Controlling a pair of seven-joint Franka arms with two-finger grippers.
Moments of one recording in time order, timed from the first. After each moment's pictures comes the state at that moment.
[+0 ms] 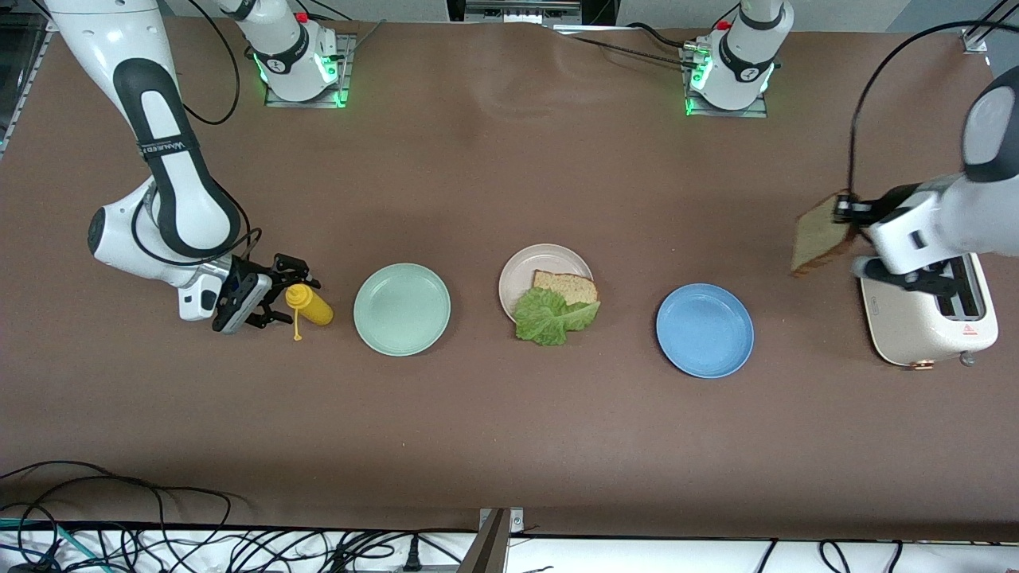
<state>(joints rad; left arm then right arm) 0.13 0.32 -0.20 -1.46 -0.06 1.30 0.17 0.16 0.43 -0.12 -2.05 0.90 2.33 -1.36</state>
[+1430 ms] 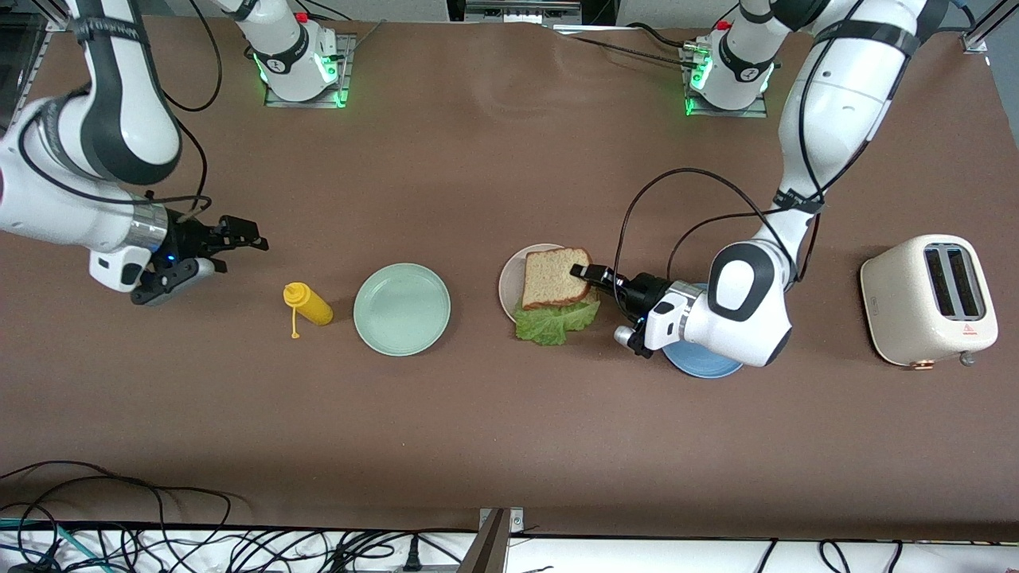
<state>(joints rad) -0.11 0.83 -0.20 -1.46 -0.94 1.72 0.54 0.16 0.14 -0.14 -1.91 0.28 1.89 -0.37</state>
